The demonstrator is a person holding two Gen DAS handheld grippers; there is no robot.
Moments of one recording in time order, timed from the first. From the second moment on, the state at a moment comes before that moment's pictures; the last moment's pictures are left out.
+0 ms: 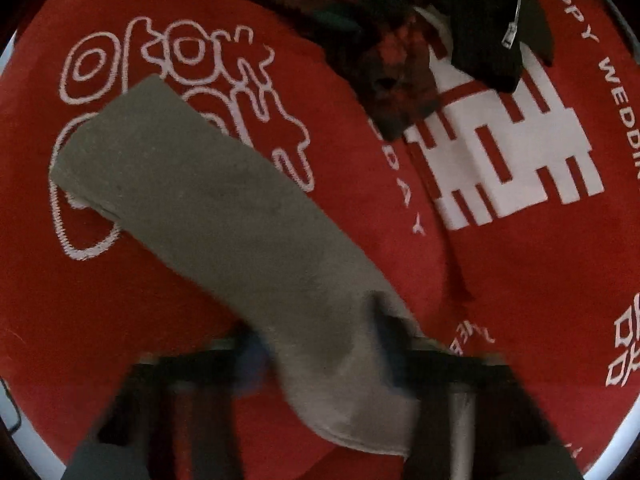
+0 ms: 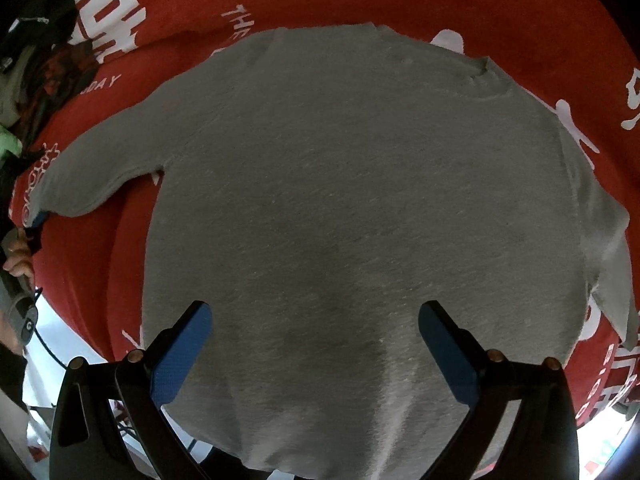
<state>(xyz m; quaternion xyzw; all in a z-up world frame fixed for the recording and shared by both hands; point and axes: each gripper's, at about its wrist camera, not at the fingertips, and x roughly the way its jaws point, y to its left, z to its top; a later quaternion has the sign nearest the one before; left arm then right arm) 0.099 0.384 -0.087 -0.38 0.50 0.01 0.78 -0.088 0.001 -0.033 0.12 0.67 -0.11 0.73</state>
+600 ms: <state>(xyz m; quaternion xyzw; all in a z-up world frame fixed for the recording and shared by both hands) 0.085 0.229 0.031 -0.24 0.44 -0.28 0.82 -0.130 -0.036 -0.012 0.19 0.63 -0.14 0.74</state>
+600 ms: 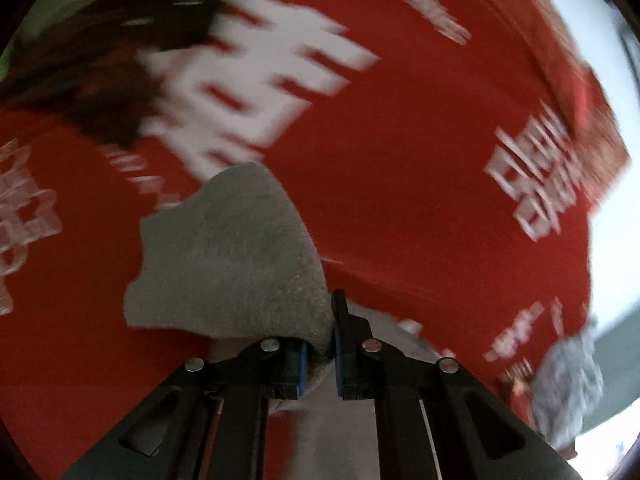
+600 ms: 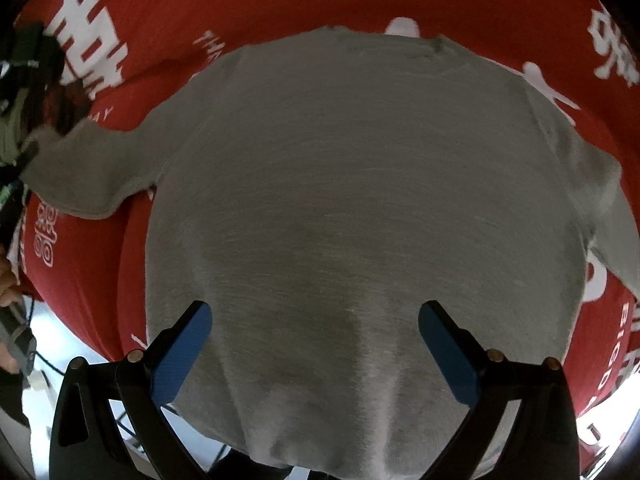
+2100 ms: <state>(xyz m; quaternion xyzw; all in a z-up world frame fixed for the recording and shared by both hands) 0.057 0.113 -0.056 0.09 0.61 -0.14 0.78 -0.019 -0.101 -0.033 0.01 0.61 -0.15 0.78</state>
